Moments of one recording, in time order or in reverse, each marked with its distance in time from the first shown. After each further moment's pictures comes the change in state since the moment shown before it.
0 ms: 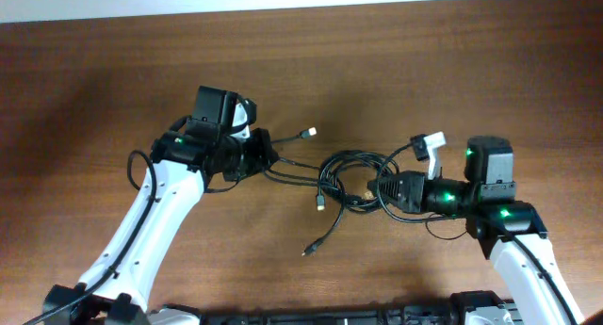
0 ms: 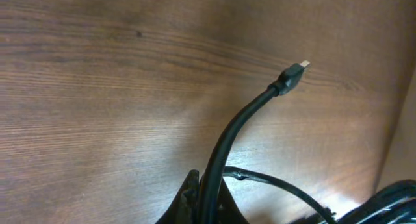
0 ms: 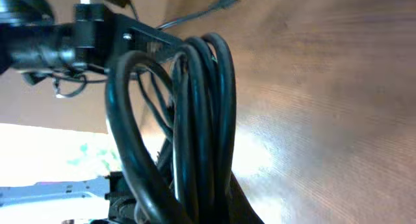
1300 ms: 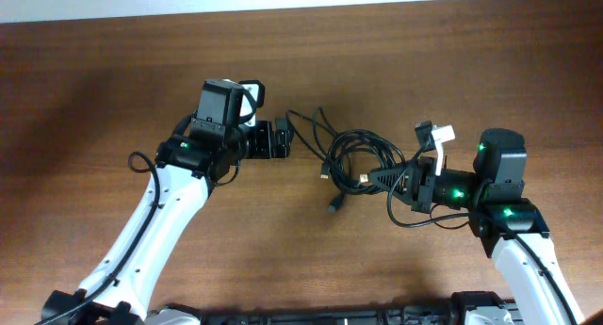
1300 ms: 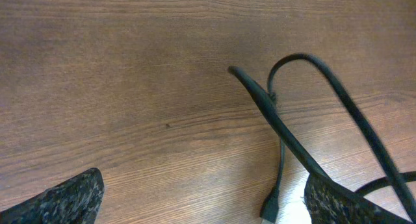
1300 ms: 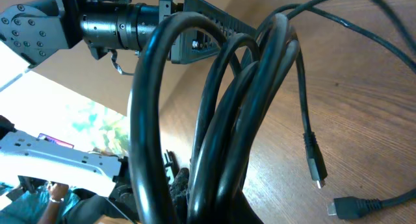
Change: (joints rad) left arm -0.048 -0.024 -0.008 0.185 -0.203 0.264; right arm -0.041 0.011 -0.015 0.238 -0.206 -0.121
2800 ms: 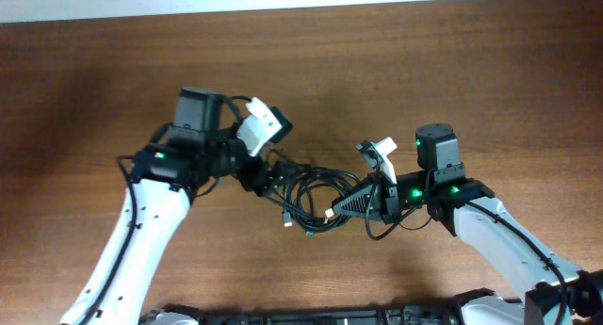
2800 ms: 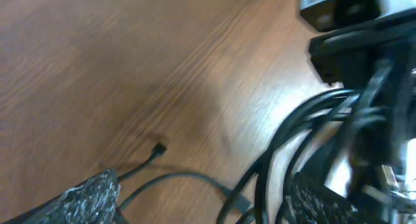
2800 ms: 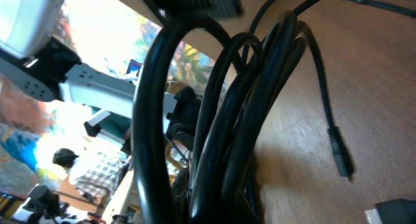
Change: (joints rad) left arm 0.093 -0.094 0.000 -0.166 0.511 0.793; right arm 0.252 0.317 -0.003 0.158 -0.229 -0.086
